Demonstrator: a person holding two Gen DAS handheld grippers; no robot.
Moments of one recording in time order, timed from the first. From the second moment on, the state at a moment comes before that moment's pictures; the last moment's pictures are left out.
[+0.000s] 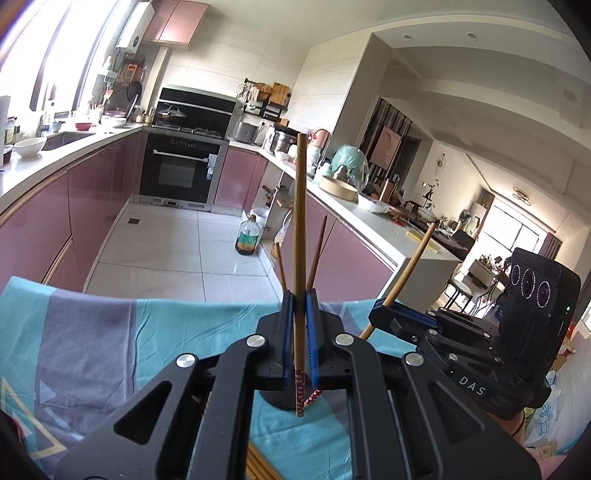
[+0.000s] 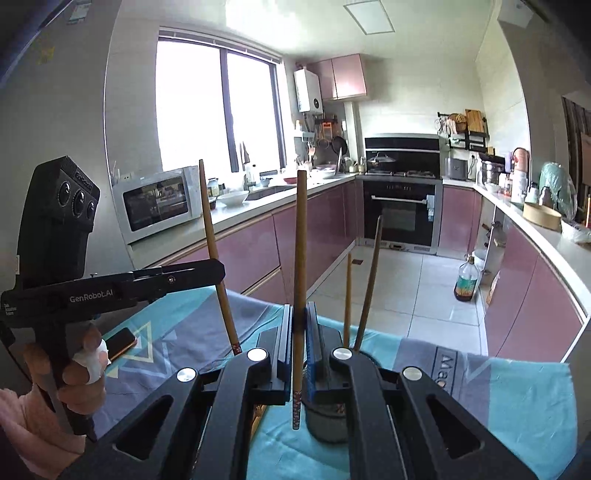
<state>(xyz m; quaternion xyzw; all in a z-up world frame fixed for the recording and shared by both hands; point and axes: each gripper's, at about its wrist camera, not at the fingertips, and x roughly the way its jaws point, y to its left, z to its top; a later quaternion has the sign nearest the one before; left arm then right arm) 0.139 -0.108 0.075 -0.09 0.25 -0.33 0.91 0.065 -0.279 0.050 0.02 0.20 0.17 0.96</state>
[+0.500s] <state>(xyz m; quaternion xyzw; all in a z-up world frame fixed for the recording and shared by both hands) 0.173 -0.148 0.085 -0.08 0.24 -0.32 0.91 0.087 -0.292 0.067 0.00 0.17 0.13 0.98</state>
